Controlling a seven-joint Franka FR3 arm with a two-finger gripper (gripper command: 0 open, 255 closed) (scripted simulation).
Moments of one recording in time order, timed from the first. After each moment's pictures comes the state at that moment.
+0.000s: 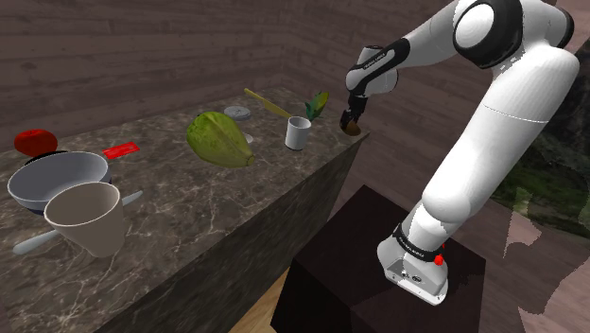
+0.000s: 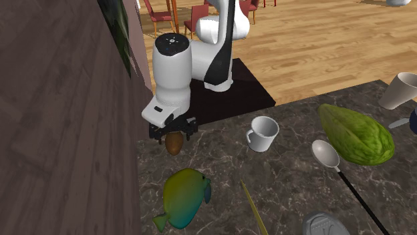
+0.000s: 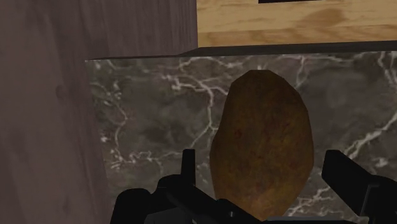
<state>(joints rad) -0.20 0.11 -0.42 -2.25 -0.10 2.44 -0.49</state>
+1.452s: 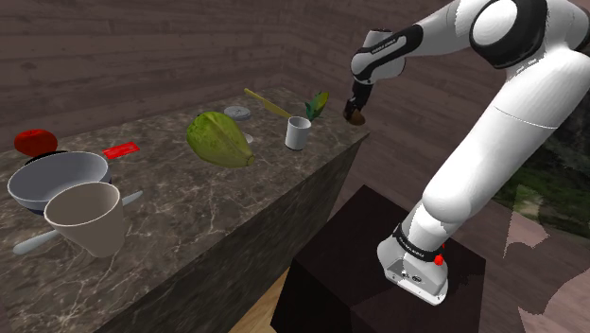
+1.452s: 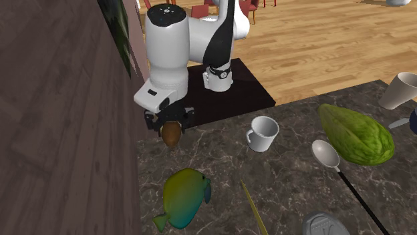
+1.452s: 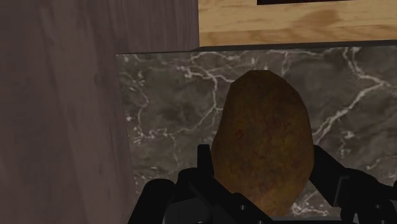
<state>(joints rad) -0.20 0.02 -0.42 -2.20 -0.14 2.30 -0.48</state>
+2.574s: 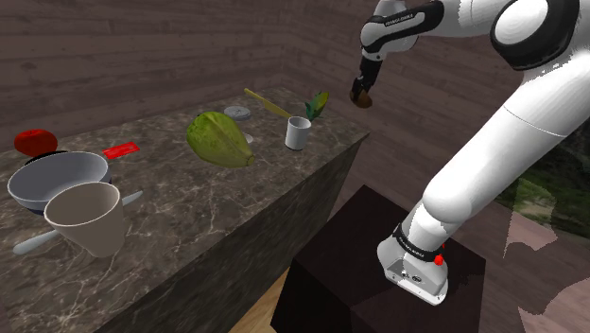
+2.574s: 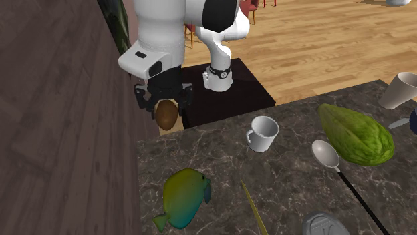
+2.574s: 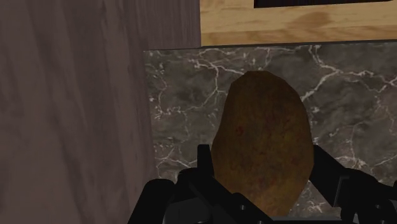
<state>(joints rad) -0.19 -0.07 -0.41 -2.07 -0.16 2.09 -0.47</state>
